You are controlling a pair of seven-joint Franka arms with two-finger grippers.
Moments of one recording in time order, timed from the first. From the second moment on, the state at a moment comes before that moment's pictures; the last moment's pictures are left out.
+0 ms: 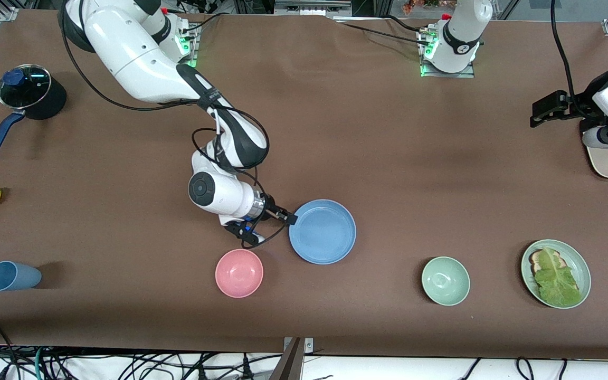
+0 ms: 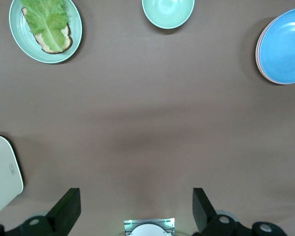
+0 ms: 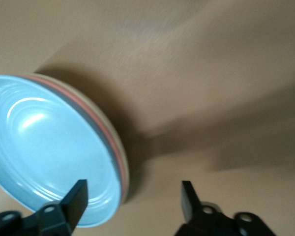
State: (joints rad) left arm 0.01 0.16 -0.09 -1.29 0.01 1.29 0.00; right arm 0.29 0.88 0.32 -1.34 0.15 2.30 0.83
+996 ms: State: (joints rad) left arm 0.03 0.08 -0.03 -1.46 -0.07 1.32 0.00; right arm 0.23 0.35 -0.11 -1.32 0.03 1.59 0.31
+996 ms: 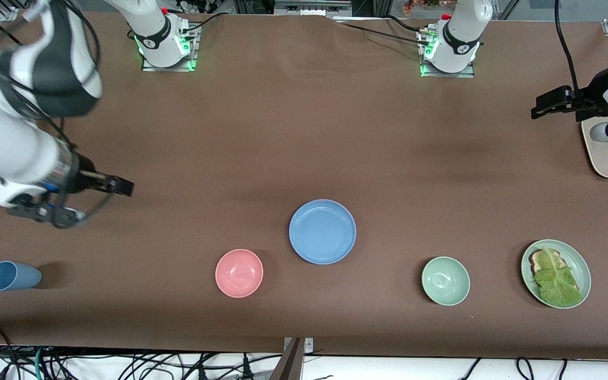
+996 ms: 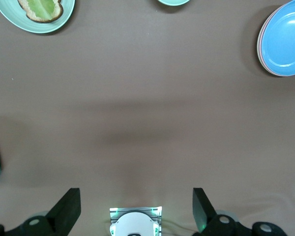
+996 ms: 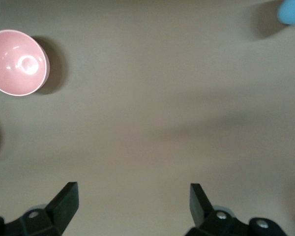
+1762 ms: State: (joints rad) left arm 0.05 0.07 -0.02 -1.47 -0.06 1.33 0.00; right arm 0.04 0.02 -0.07 -1.63 0.01 1.57 0.12
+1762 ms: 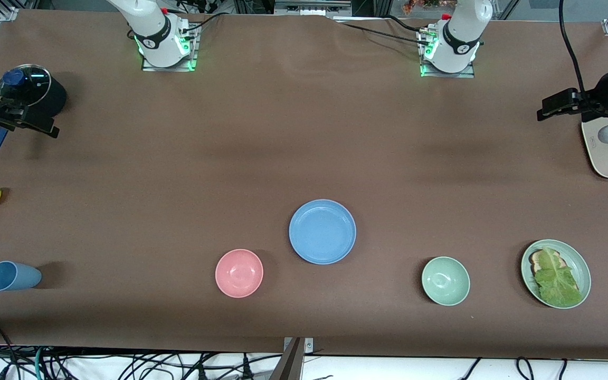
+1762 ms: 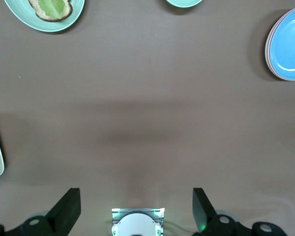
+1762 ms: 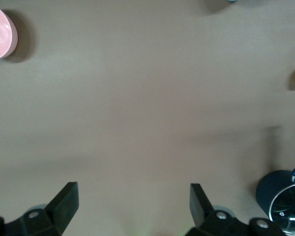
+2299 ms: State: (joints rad) left arm 0.05 0.07 -0.03 -1.47 -0.04 1.33 0.00; right arm 0.02 0.00 -0.05 -1.66 0.01 1.58 0.12
